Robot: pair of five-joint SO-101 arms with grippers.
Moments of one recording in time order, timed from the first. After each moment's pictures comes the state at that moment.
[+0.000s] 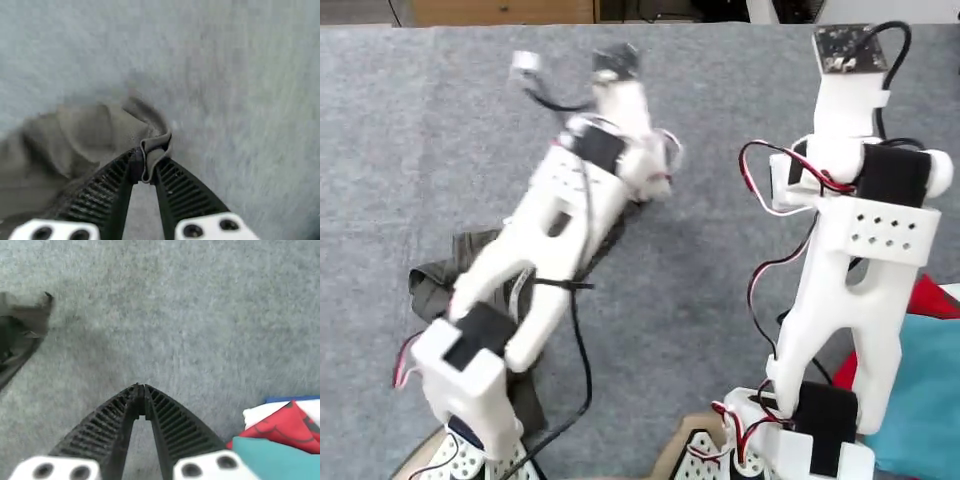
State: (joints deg) left arm 28.5 14.4 -16.8 69.8 21.8; right arm 7.2 -14.0 -13.4 101.1 1.3
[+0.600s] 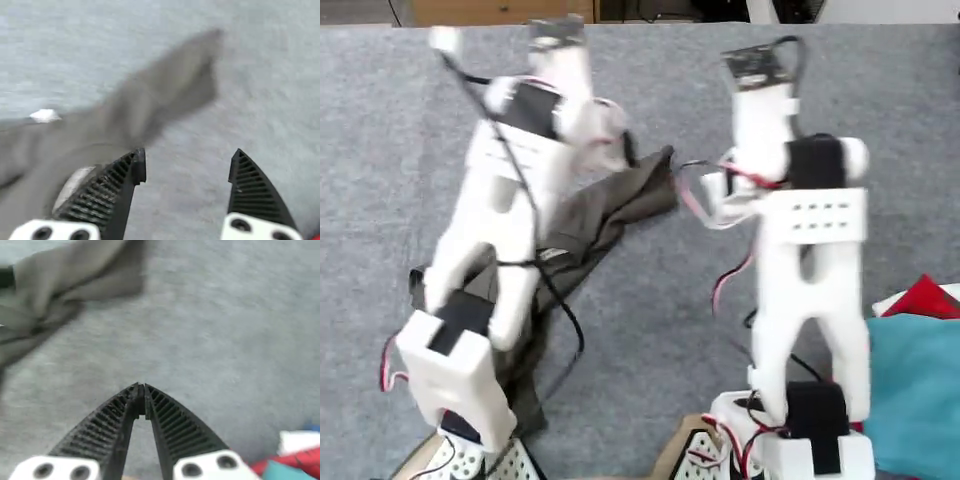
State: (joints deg) left arm 12.8 15.2 -40.1 99.5 14.4; right arm -9.6 -14.0 -3.8 97.0 -1.5
